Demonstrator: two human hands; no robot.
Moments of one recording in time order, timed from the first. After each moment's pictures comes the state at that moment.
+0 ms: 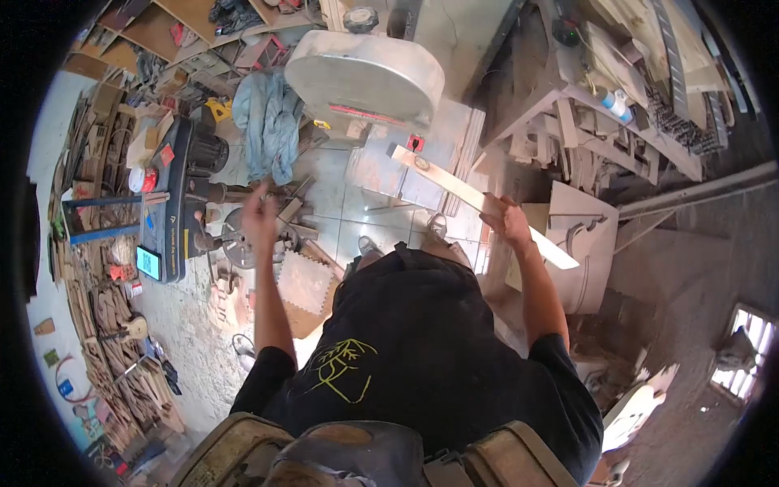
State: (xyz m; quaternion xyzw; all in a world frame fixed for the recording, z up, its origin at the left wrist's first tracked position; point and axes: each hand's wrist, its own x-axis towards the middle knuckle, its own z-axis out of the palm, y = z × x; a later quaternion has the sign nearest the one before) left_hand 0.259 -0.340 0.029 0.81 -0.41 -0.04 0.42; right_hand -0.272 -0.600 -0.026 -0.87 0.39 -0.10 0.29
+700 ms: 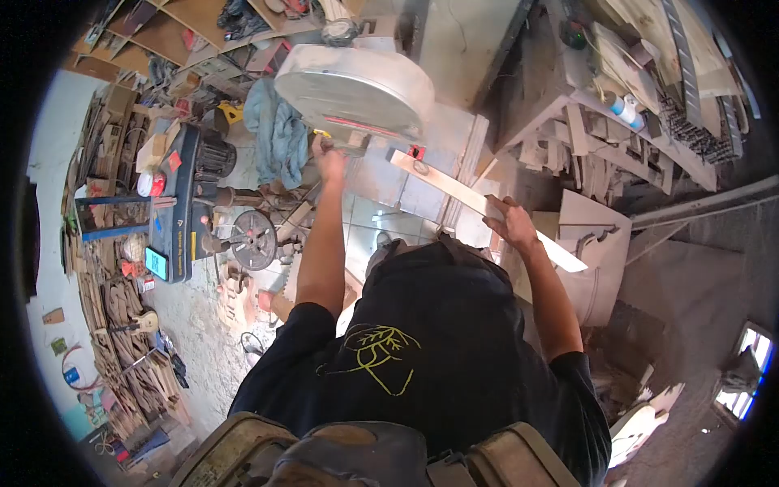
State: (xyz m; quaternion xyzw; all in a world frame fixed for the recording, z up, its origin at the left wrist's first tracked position) left_hand 0.192 -0.559 -0.065 0.67 -0.05 -0.28 0.68; right_hand -0.263 -0.630 -0.009 -0.86 0.38 -0.05 0.33
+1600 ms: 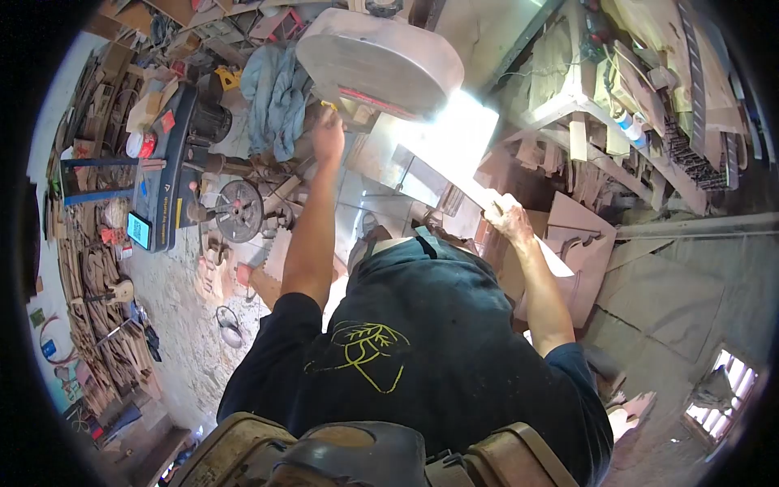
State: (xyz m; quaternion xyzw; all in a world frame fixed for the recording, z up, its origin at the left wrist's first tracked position) left_hand 0.210 -0.545 -0.064 0.82 -0.22 -0.17 0.51; right_hand -0.248 -0.621 0.002 -0.87 0.39 -0.05 0.31
